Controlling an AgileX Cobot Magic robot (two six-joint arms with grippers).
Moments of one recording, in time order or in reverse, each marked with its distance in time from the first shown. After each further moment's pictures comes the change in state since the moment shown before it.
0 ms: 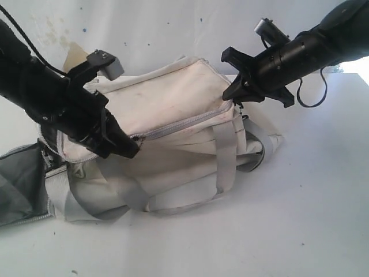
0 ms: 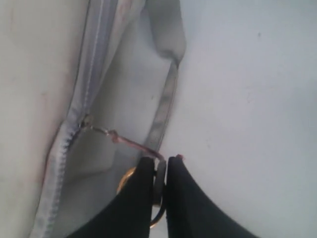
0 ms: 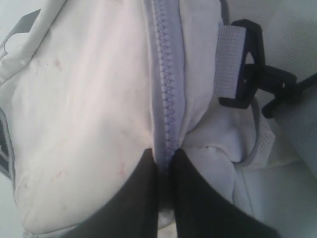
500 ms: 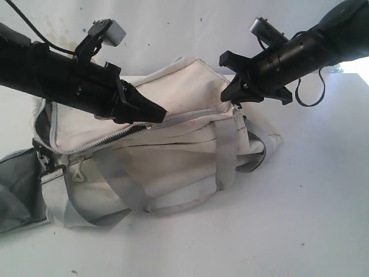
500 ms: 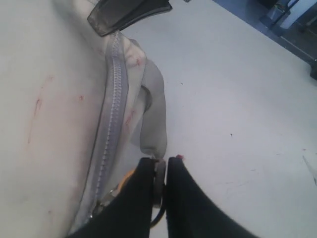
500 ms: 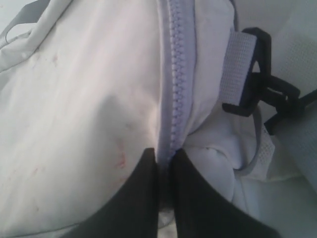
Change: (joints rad) left arm 0.000 0.019 0.000 -0.385 -0.089 0.215; right arm 0.013 0.000 0.000 0.004 0.023 -0.094
